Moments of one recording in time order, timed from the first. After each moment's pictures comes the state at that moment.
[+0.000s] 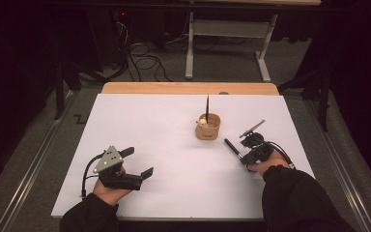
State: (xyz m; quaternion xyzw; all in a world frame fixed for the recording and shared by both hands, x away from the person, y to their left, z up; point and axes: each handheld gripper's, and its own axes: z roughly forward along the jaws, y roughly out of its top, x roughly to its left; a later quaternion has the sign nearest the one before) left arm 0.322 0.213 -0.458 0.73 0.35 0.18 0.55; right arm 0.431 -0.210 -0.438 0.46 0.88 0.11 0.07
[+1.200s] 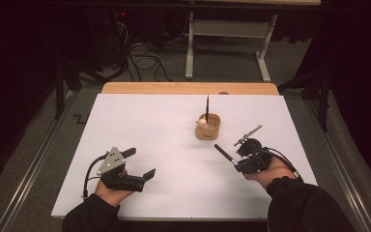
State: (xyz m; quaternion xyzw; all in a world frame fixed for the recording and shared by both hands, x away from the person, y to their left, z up) left arm 0.319 0.205 -0.459 0.74 0.34 0.19 0.54; right arm 0.385 -0.185 -0.400 0.38 0.91 0.14 0.07
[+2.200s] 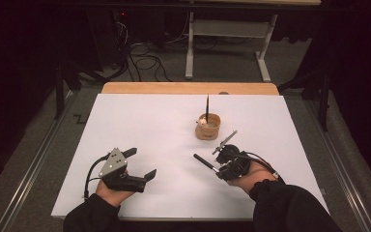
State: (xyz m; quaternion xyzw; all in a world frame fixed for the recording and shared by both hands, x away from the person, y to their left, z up) left arm 0.319 0.203 -0.458 0.74 0.34 0.20 0.54; right arm 0.374 -0.135 -0.407 0.31 0.94 0.13 0.04
